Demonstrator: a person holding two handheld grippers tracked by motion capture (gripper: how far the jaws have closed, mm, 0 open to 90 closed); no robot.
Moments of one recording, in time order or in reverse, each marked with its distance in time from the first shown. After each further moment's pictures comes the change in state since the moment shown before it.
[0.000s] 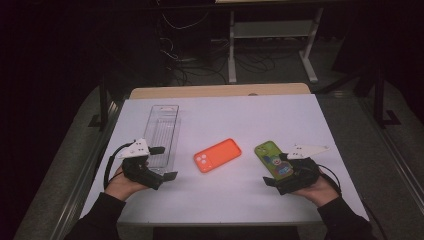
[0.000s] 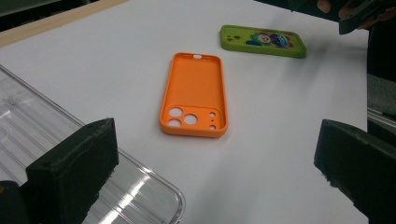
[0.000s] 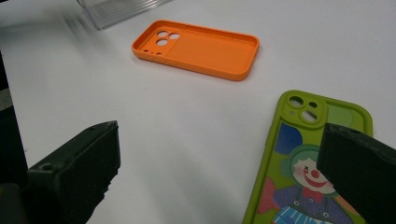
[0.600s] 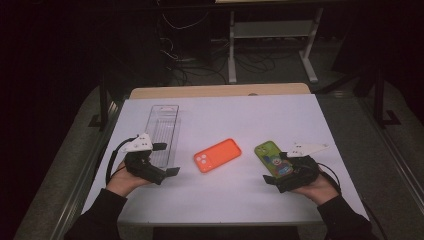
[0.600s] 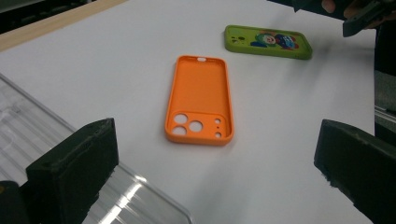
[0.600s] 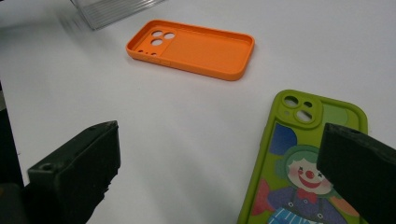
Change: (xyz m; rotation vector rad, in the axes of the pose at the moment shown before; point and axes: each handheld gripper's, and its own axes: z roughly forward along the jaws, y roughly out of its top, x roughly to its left) left arm 0.004 0.015 0.008 0.024 0.004 -0.004; right arm -0.003 0.002 0.002 0.016 -0.006 0.017
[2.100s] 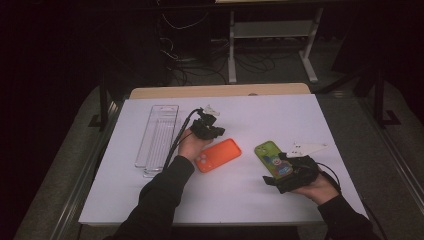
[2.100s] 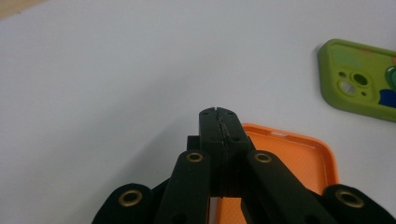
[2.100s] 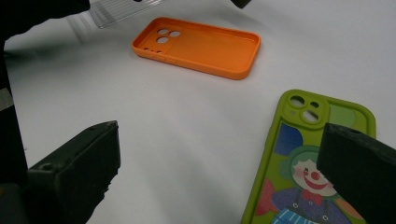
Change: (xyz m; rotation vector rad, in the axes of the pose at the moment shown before) left arm 0.039 0.065 0.194 0.220 0.128 -0.107; right arm 0.000 0.000 0.001 0.006 0.024 -0.015
